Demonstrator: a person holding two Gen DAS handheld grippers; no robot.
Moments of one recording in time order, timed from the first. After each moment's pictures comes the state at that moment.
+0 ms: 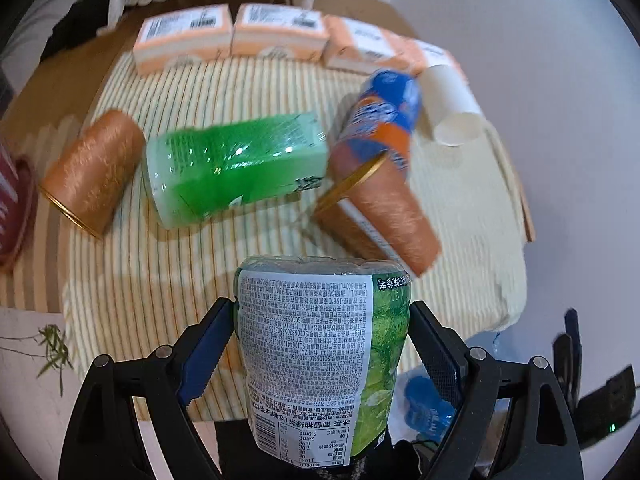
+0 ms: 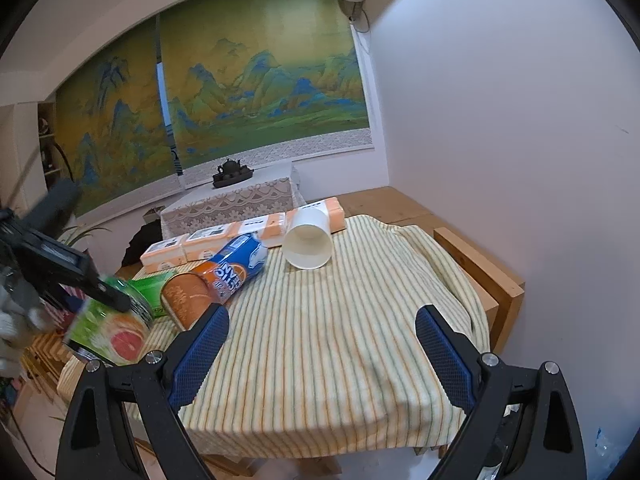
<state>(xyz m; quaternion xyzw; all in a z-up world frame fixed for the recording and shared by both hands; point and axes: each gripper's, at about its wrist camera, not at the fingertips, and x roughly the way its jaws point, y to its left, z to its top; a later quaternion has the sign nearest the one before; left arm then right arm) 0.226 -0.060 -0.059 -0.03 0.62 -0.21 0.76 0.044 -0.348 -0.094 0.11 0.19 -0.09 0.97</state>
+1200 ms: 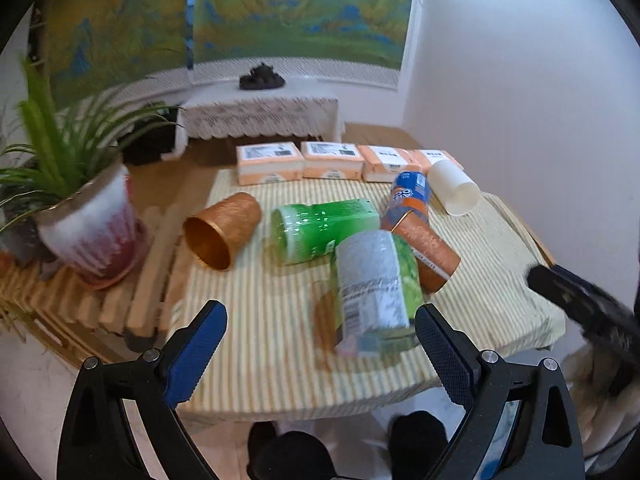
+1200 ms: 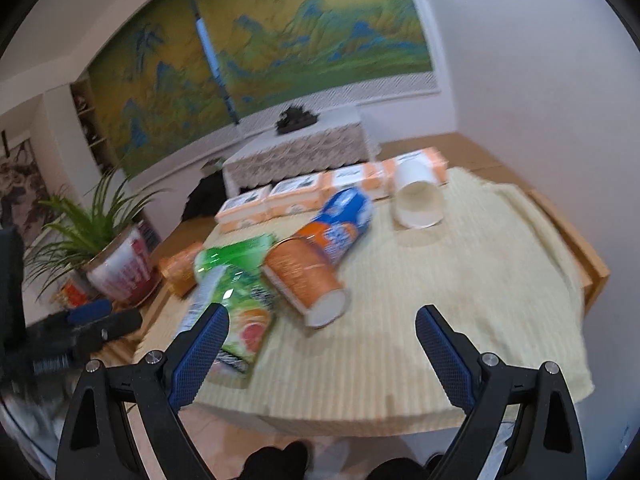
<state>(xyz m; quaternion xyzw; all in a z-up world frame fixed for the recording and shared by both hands) 0.082 0.017 -0.014 0.01 0.35 -0.15 0.92 0.099 -0.276 -0.074 0.14 0.30 0.04 0.94</state>
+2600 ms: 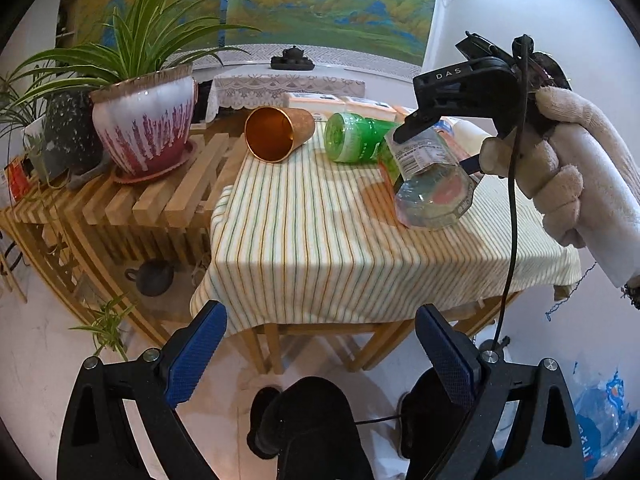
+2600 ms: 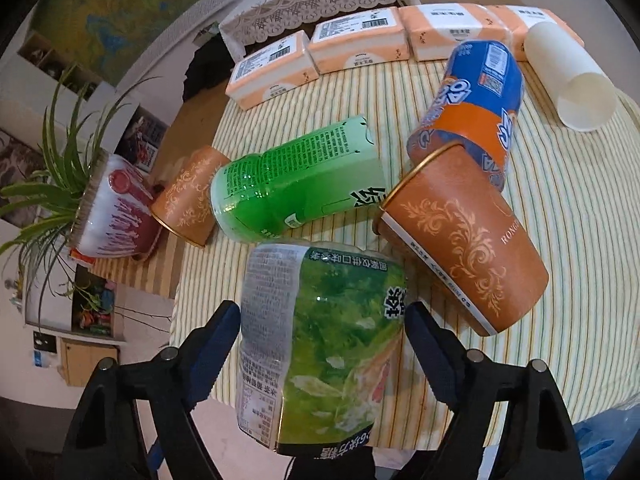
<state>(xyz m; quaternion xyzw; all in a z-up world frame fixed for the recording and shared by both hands) -0.007 0.080 -0.100 -0.02 0.36 -0.12 0.92 0.254 -0.186 -0.117 0.18 0.56 0.10 0.80</state>
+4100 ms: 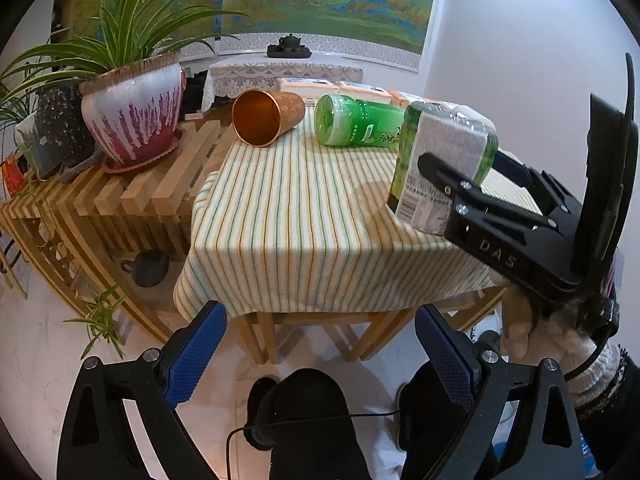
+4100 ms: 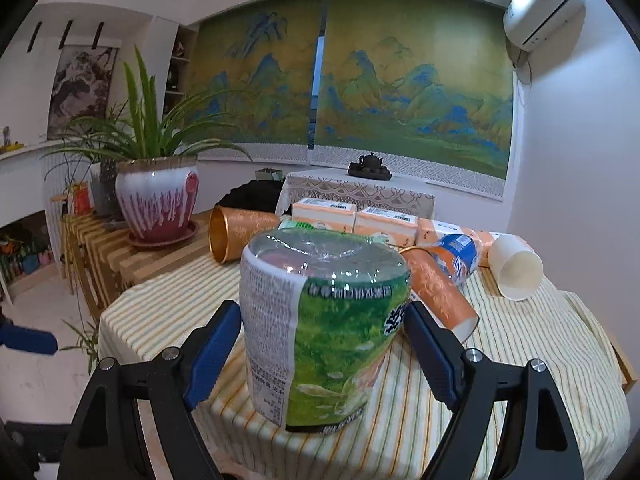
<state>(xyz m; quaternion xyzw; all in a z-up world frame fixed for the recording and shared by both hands) -0.002 0.064 -0.109 -0.01 0.38 -0.12 0.92 0.098 -0.143 -0.136 -0.07 0.16 0.09 0.98</state>
